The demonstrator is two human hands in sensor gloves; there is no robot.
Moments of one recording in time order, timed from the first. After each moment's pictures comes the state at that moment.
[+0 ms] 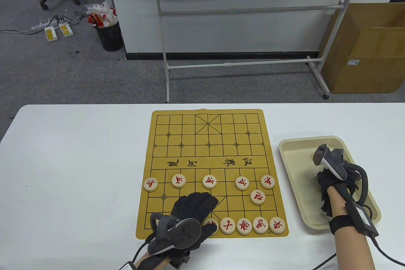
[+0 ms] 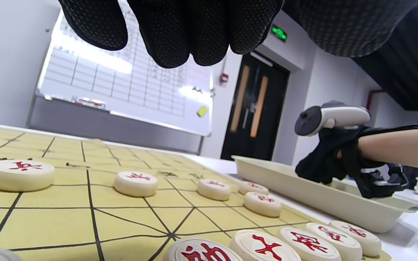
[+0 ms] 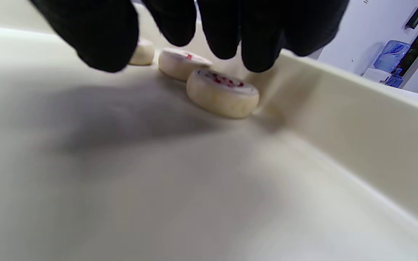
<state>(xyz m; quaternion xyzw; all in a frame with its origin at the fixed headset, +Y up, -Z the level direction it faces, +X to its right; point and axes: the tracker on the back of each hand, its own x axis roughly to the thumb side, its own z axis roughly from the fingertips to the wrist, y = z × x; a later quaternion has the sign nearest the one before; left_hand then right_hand) -0.095 -0.694 -0.273 0.11 -0.25 0.13 0.95 0.351 -0.749 -0.454 0.26 -0.13 -0.95 0.09</state>
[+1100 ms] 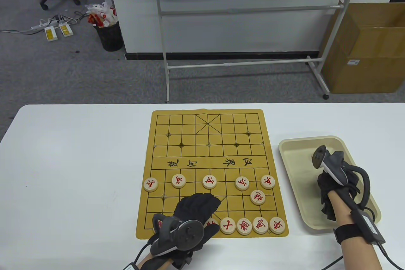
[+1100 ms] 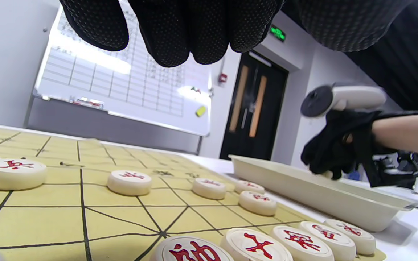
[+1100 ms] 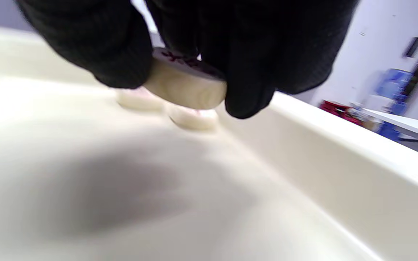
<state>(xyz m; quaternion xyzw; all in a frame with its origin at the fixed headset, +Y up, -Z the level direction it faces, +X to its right) -0.088 -0.696 -0.271 0.11 -0.25 0.13 0.95 0.324 -0.702 -0.422 0.21 -0.05 -0.97 0.06</state>
